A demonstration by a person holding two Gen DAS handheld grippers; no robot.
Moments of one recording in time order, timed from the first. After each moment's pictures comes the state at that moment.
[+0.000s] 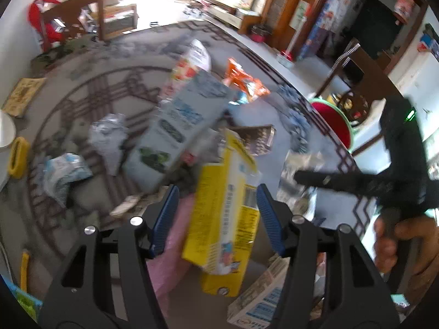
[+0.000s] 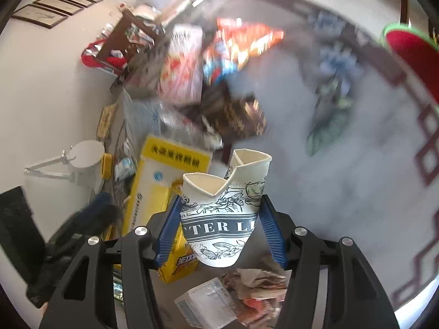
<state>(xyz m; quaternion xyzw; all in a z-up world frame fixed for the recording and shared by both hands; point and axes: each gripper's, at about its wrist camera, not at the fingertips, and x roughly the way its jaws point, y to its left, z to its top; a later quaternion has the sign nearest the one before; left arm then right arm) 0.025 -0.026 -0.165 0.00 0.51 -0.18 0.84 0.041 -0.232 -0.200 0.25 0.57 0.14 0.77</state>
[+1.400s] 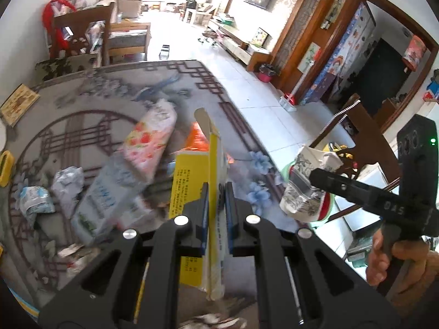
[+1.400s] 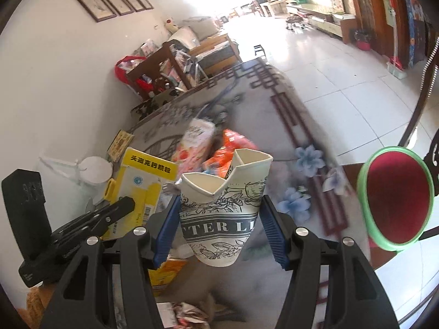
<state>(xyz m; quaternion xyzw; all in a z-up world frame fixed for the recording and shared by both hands) 0.083 -0.122 -0.102 -0.09 0.44 -0.14 0.88 0.109 -0.351 -0.116 0.16 0.47 0.19 0.85</state>
